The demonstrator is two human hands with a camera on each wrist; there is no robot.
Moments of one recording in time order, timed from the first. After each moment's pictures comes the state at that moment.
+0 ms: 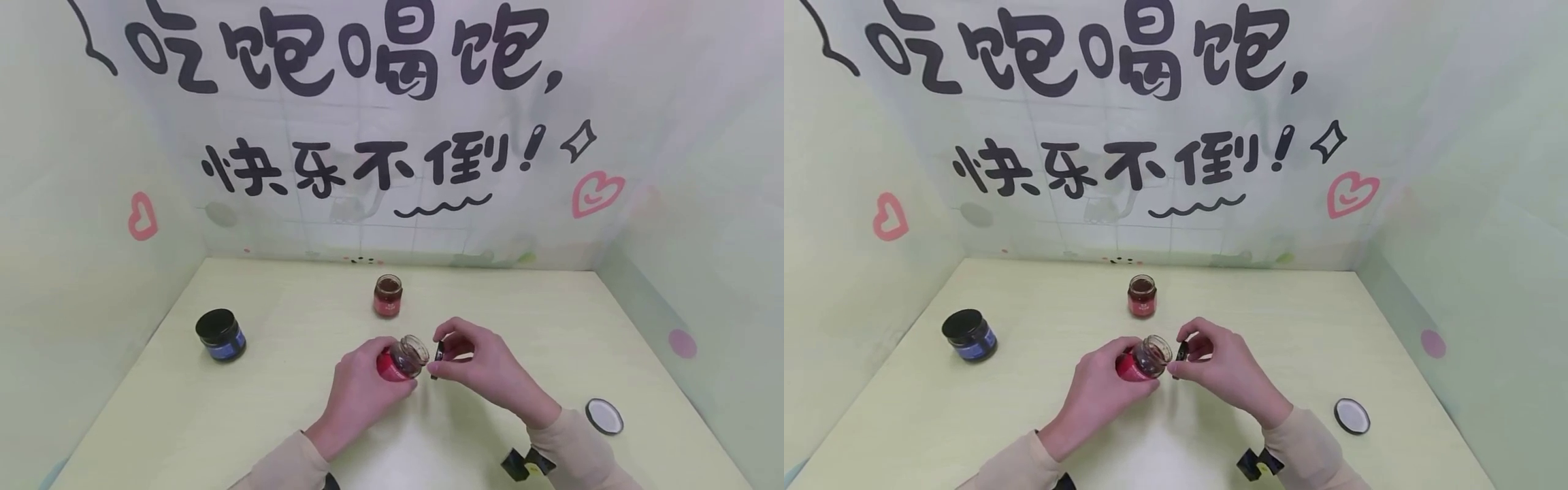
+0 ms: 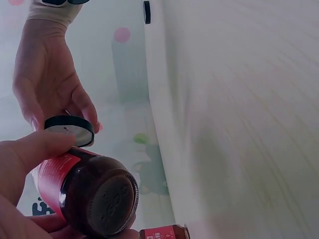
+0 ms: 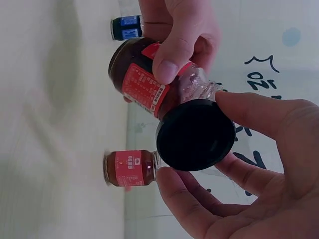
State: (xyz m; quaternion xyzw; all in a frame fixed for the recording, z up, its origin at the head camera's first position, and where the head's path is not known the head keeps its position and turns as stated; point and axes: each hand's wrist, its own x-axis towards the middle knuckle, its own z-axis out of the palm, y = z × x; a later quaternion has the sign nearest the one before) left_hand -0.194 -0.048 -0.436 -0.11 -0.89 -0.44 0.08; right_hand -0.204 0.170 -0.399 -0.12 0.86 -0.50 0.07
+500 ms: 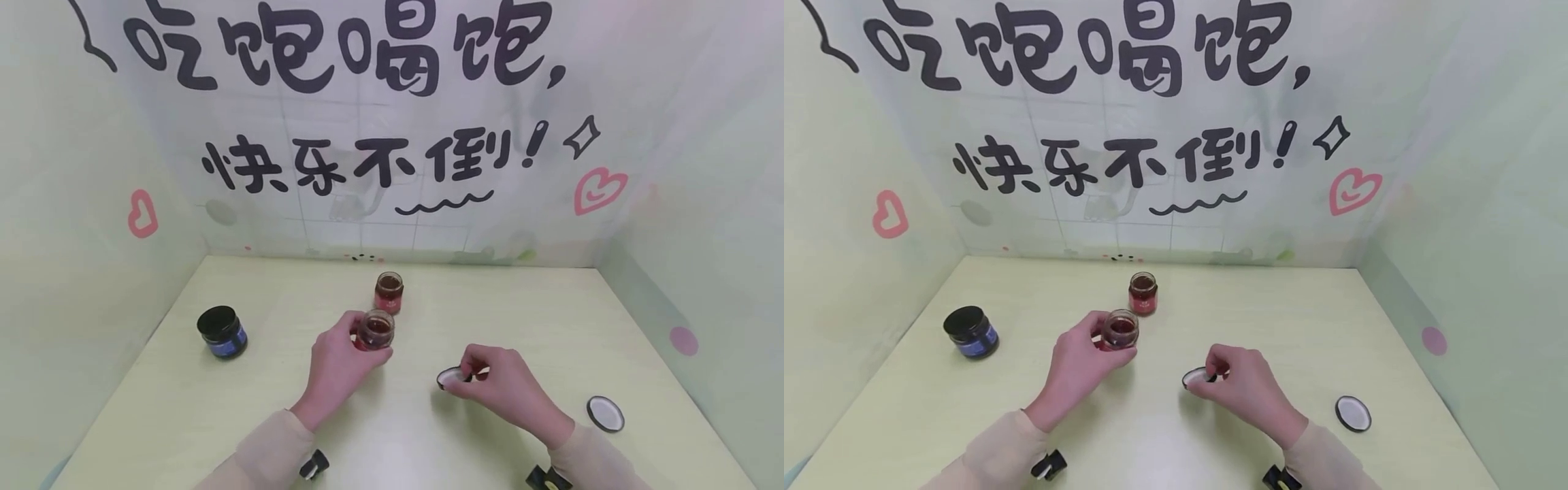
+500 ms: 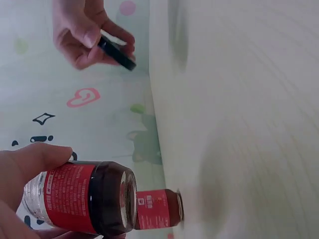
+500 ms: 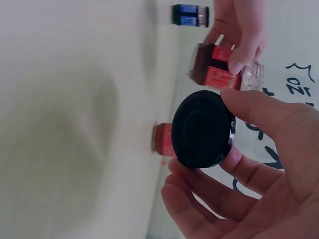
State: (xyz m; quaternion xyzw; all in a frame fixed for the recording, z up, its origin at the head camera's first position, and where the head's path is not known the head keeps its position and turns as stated) left_hand -0.220 -0.075 -0.432 -0.03 -0.87 -0.48 0.10; right_hand -0.186 0.196 -0.425 -0.09 0.92 -0.37 0.04
